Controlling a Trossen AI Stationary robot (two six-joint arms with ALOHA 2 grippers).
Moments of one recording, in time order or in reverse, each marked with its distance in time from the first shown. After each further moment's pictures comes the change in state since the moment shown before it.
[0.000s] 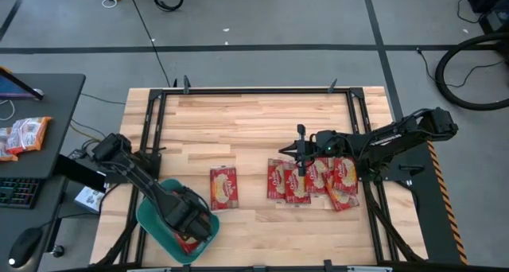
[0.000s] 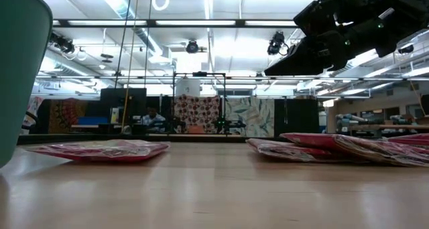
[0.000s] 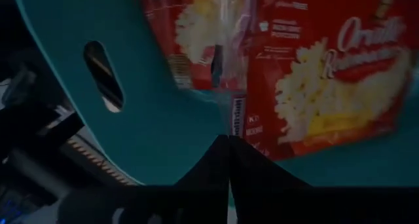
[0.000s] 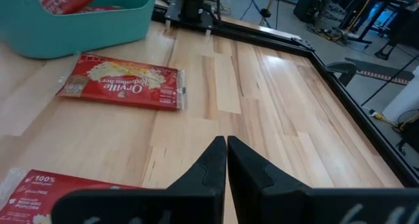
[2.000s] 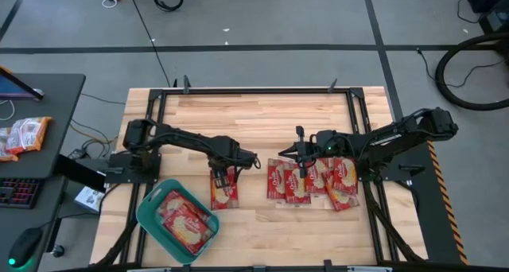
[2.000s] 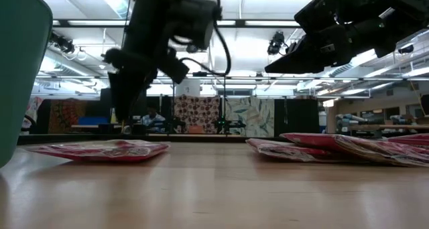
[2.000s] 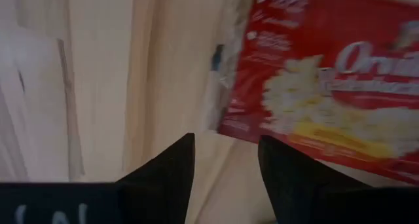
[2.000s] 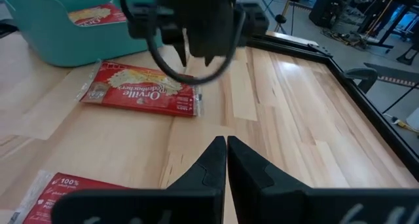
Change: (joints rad) left arm 0.641 0.159 -0.077 0.324 -0.336 1.102; right arm 0.000 0.000 0.000 0.010 -0.067 0.012
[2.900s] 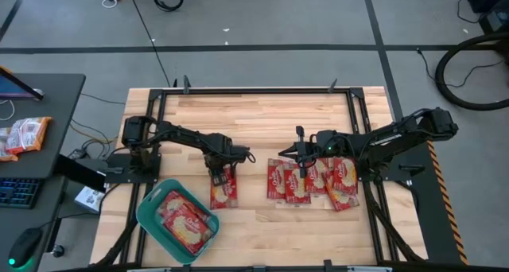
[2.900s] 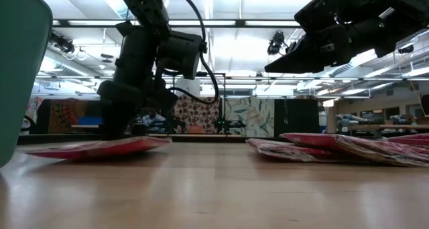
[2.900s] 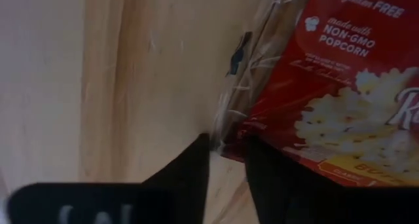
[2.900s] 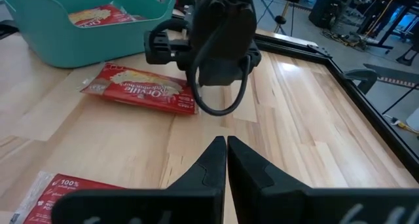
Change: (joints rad) left arm 0.071 -0.005 -0.242 0.294 0.131 0.028; right arm 0.000 0.000 0.000 0.003 0.000 0.000
